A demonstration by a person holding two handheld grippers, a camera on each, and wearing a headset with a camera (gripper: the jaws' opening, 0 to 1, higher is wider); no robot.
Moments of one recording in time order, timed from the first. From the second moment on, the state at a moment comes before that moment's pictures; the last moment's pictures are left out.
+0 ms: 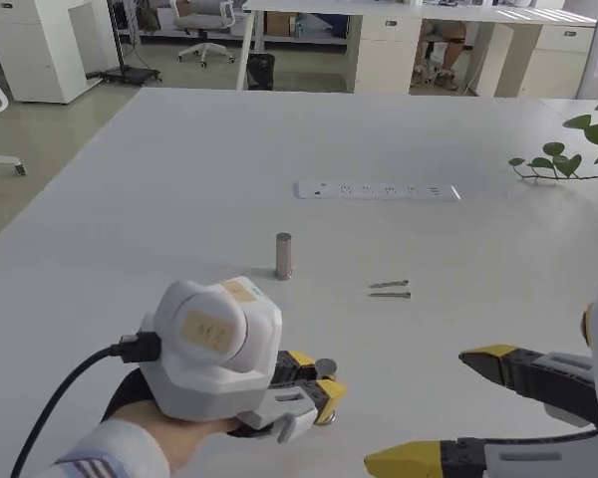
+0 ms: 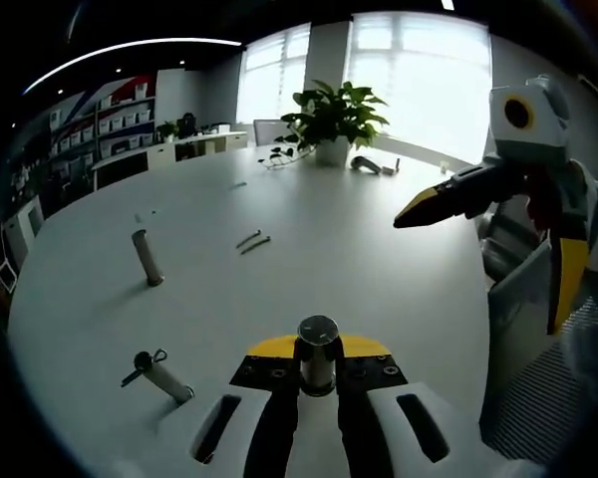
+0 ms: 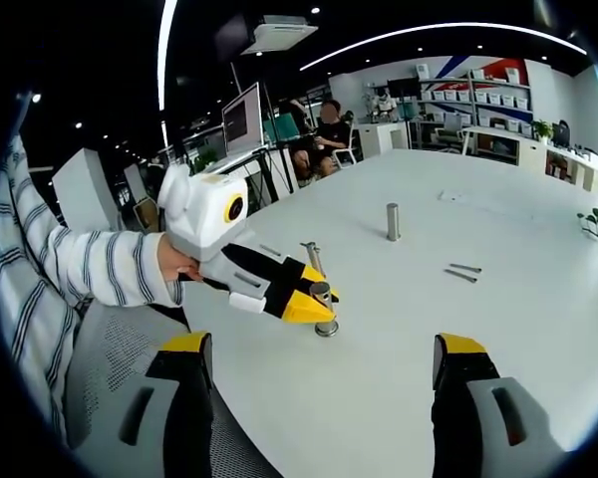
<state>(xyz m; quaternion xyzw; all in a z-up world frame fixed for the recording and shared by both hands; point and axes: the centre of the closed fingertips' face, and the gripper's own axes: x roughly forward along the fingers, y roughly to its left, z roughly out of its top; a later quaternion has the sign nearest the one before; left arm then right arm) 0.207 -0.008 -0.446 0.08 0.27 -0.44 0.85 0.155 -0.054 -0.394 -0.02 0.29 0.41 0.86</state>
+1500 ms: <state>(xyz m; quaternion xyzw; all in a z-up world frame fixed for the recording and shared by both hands) 0.200 -0.014 -0.456 0.08 0.27 -0.44 0.86 0.149 -0.055 -0.400 -0.02 0.30 0.40 0.86</state>
